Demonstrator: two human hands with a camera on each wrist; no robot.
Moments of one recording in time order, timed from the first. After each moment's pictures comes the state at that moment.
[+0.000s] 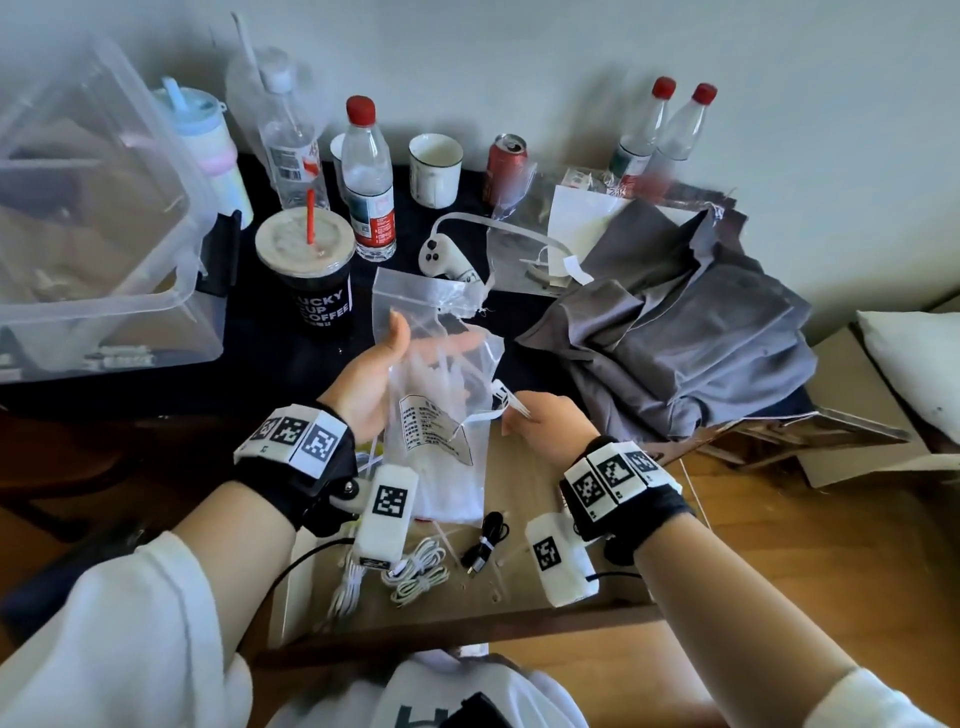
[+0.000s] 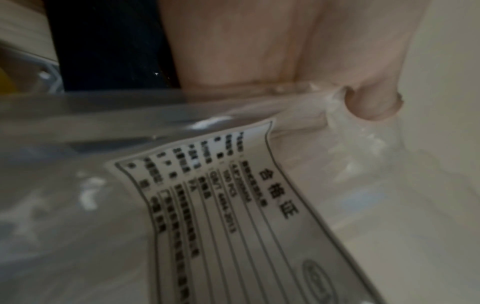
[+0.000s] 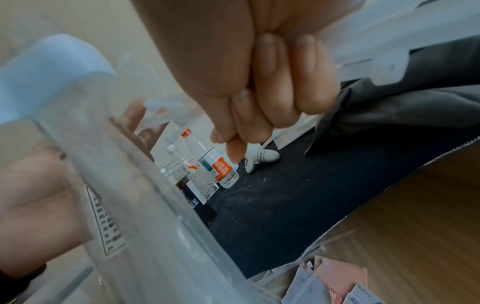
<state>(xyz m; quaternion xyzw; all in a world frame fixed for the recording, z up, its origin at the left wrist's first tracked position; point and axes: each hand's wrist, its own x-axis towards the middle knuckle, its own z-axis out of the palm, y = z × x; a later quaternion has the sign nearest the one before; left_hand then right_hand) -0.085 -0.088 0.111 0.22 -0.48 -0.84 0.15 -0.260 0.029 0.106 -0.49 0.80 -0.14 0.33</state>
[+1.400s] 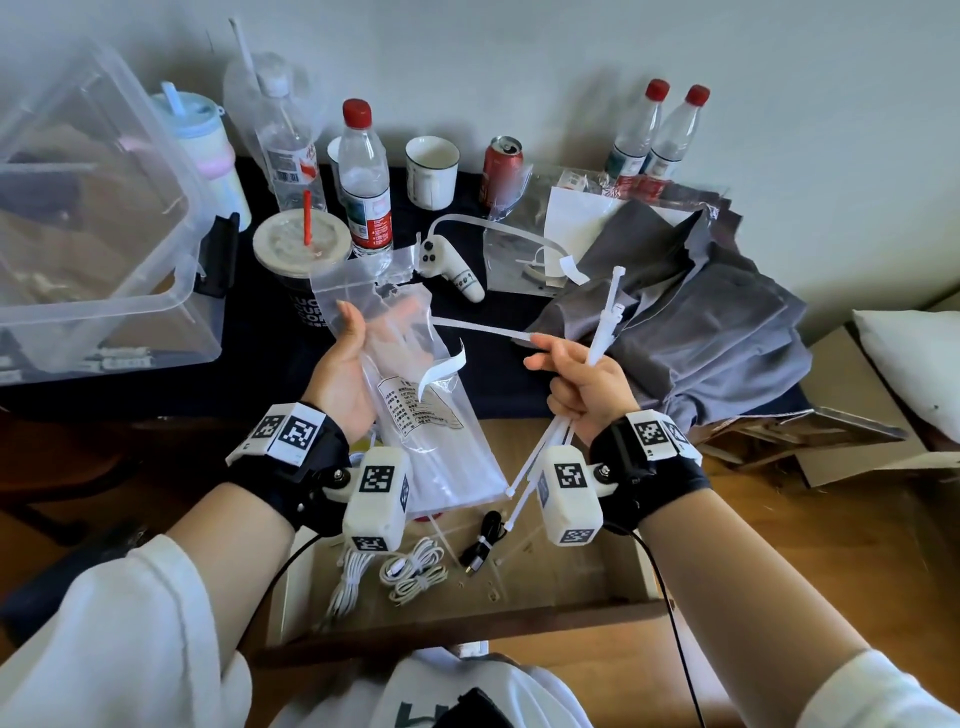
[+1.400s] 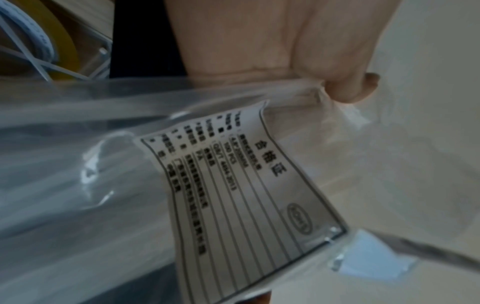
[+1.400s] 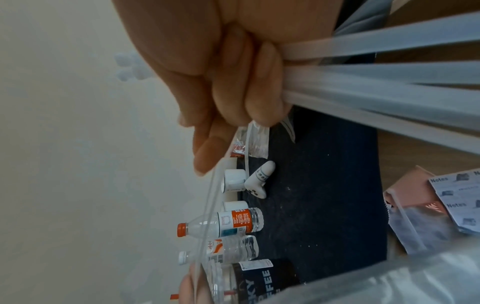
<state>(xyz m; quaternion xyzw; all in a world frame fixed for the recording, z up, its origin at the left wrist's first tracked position) -0.085 -0.083 0.119 0.28 -0.34 -0.84 0.31 -0.284 0.033 0.126 -0.18 0.57 -0.63 0.49</state>
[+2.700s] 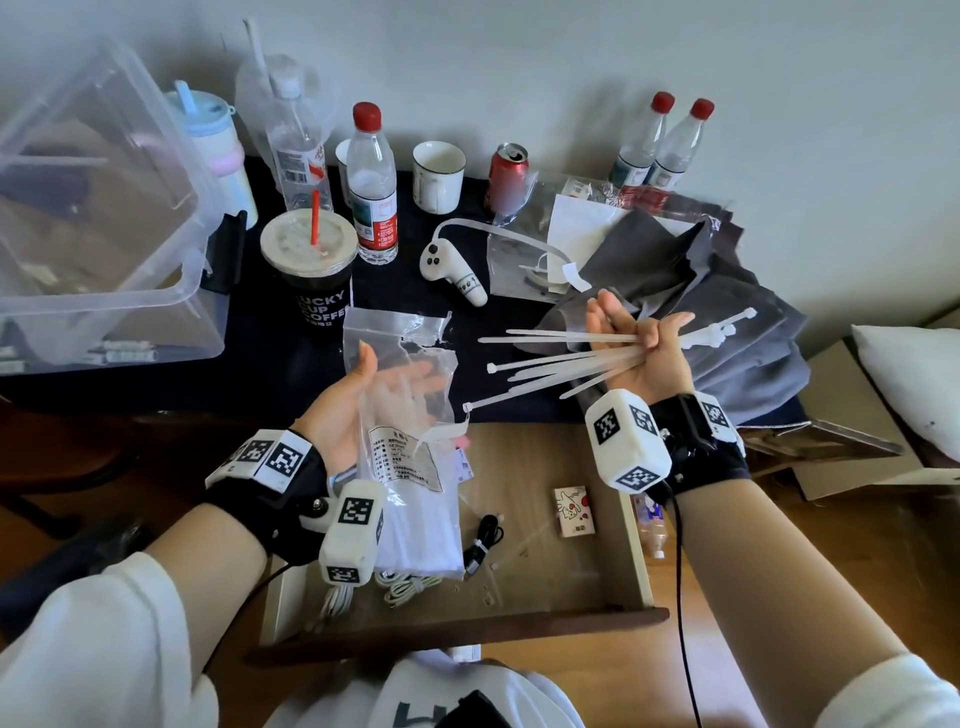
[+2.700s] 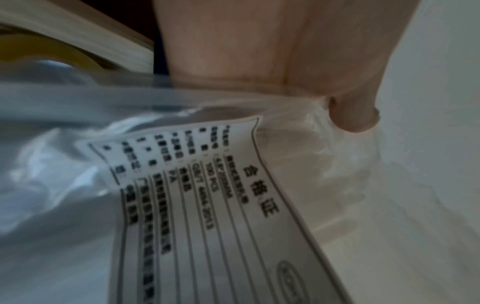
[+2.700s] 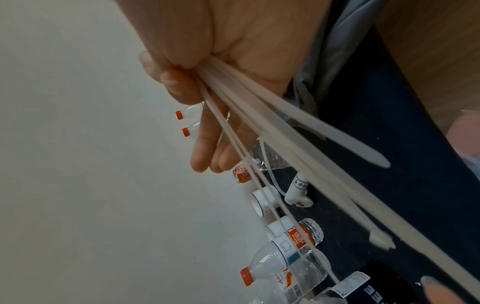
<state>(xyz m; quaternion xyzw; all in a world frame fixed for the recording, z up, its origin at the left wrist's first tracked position) -0.064 -0.078 0.096 0.31 -0.31 -0.88 0.17 -0.320 0.028 0.149 -0.04 0.32 -0.83 0.45</state>
